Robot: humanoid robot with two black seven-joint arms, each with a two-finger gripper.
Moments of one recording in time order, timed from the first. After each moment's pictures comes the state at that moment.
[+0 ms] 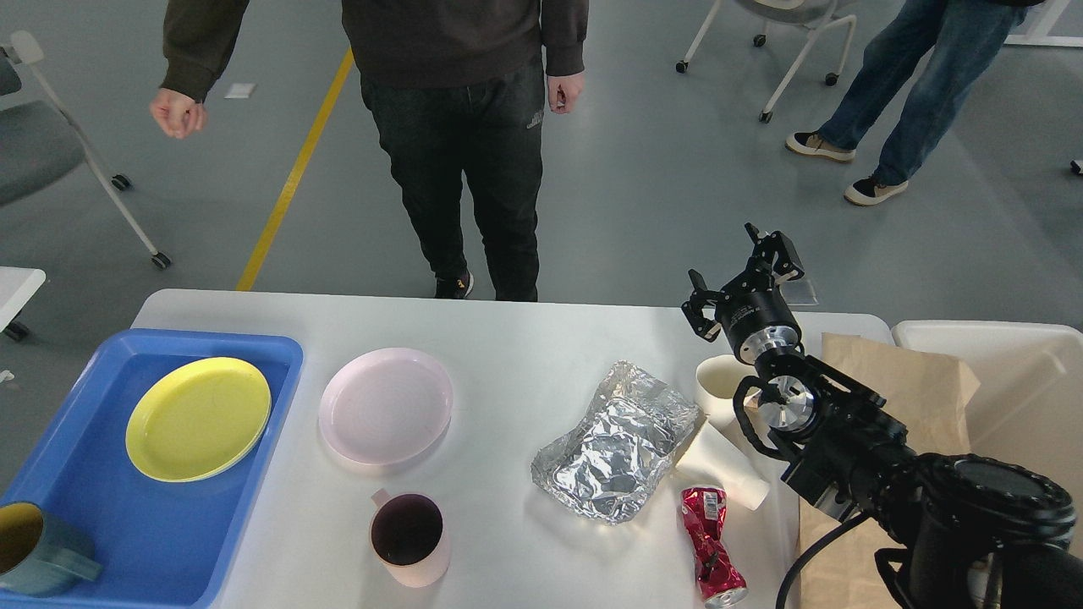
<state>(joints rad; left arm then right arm) -1.18 1.27 0.33 -0.85 0.32 -0.96 0.50 0.84 0.07 0.24 0.11 0.49 0.37 0.43</state>
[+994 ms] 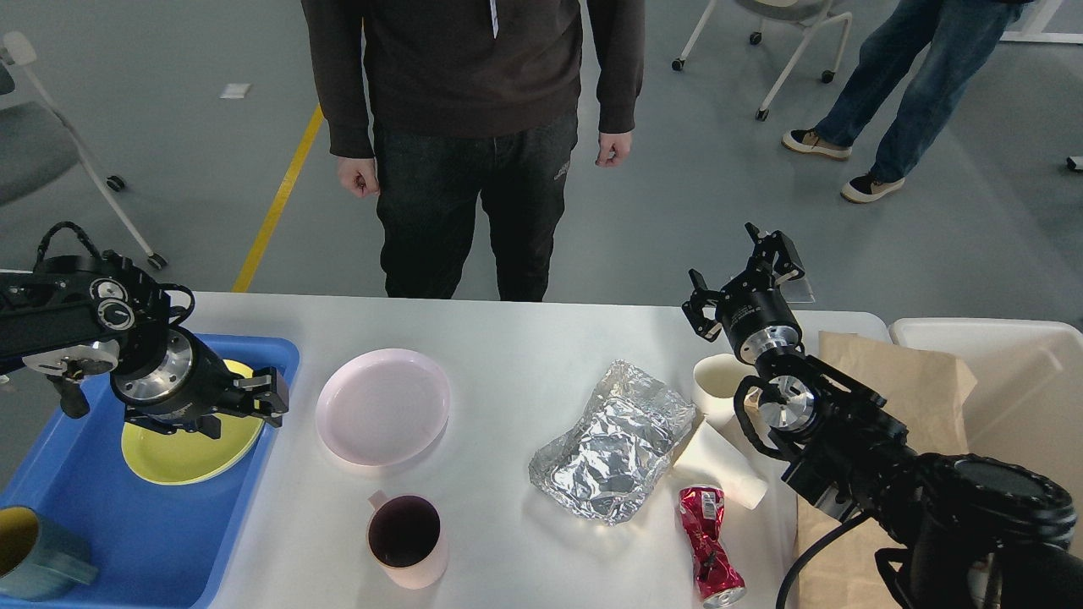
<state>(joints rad) -1.43 0.79 0.45 -1.37 0.44 -0.54 0.55 0.84 0.07 0.24 0.11 0.49 0.37 0.43</state>
